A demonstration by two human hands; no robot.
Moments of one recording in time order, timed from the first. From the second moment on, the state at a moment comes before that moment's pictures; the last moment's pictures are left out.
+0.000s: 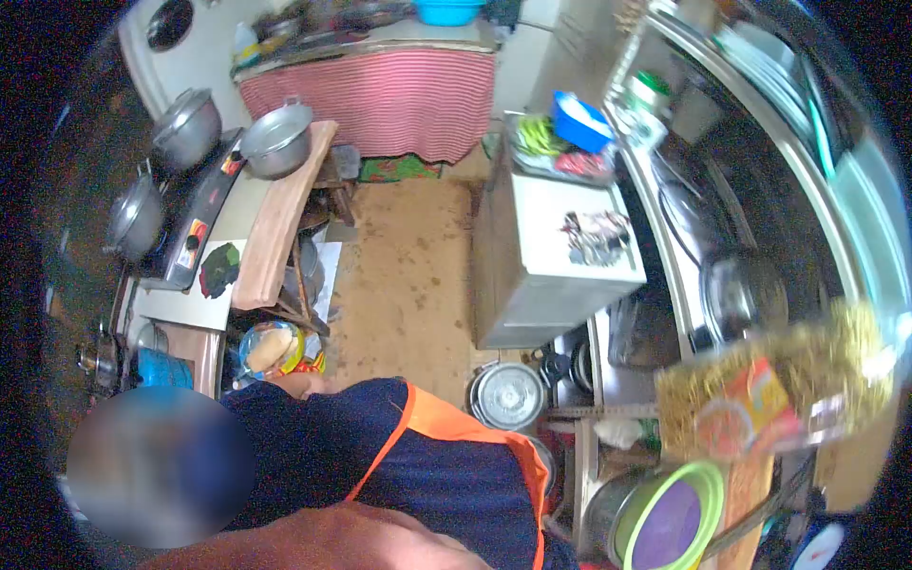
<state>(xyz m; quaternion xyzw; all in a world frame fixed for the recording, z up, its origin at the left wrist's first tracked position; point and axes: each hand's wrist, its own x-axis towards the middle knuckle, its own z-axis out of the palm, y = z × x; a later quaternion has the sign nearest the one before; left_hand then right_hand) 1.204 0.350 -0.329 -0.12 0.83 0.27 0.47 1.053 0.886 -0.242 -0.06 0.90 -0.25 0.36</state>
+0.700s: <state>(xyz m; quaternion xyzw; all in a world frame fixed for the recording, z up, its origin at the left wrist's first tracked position) 0.940 0.215 -0.247 -0.23 0.85 0.38 0.29 0.639 0.433 -0.169 -0.43 0.81 -0.07 0.40</state>
